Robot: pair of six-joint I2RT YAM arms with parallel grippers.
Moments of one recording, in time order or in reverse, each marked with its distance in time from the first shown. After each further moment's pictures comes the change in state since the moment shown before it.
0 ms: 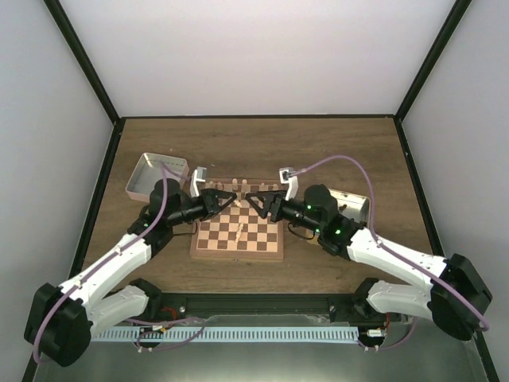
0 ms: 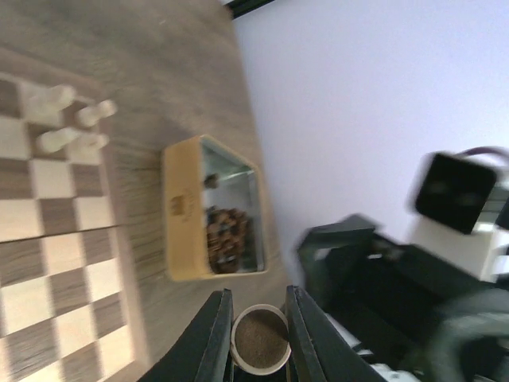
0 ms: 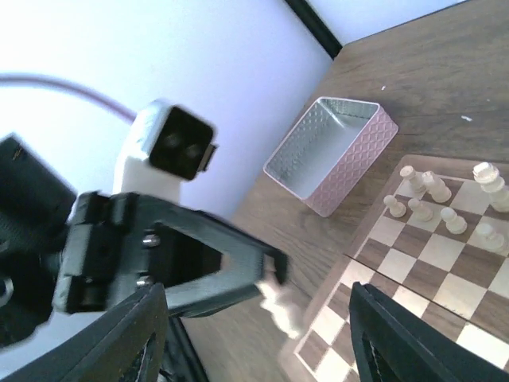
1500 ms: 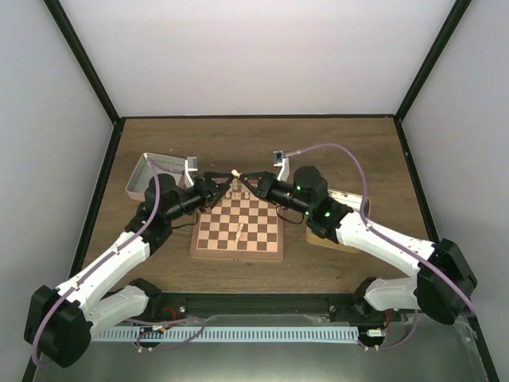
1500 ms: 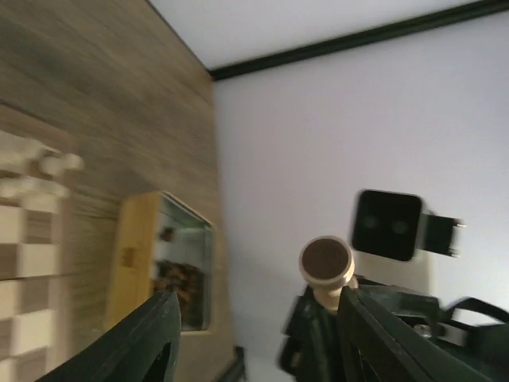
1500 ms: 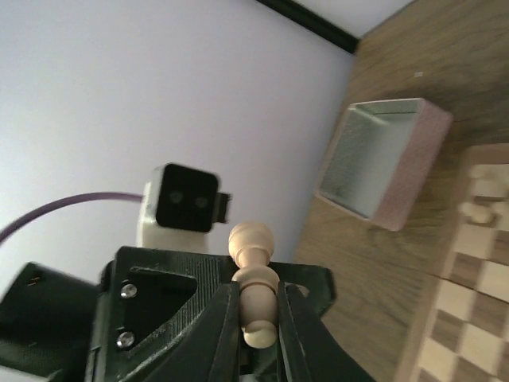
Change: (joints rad) left arm 0.004 -0.026 0.046 0.166 -0.093 -0.306; right arm -0.049 0.124 0.148 0.085 -0.026 0.396
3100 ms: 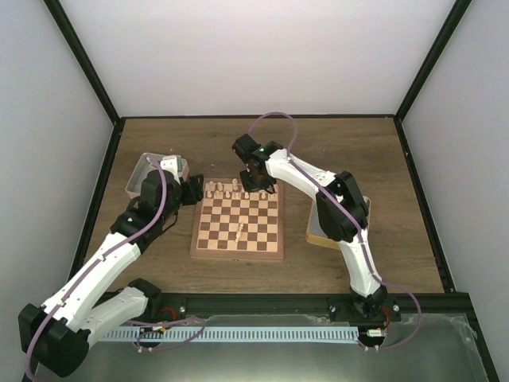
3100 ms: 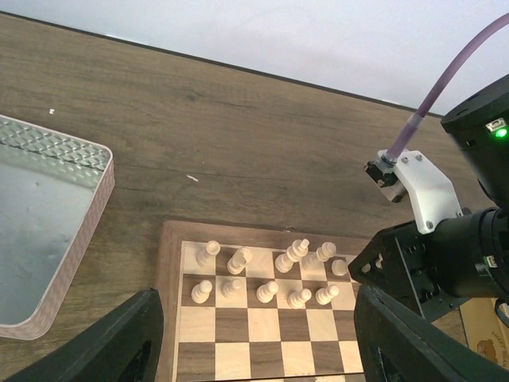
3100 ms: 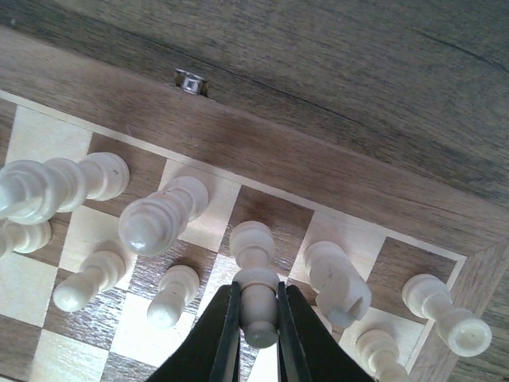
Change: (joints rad) left arm 0.022 -0.076 0.160 -0.604 -0.646 0.844; right arm -0.083 0.905 1.049 -1.352 0.357 -0.723
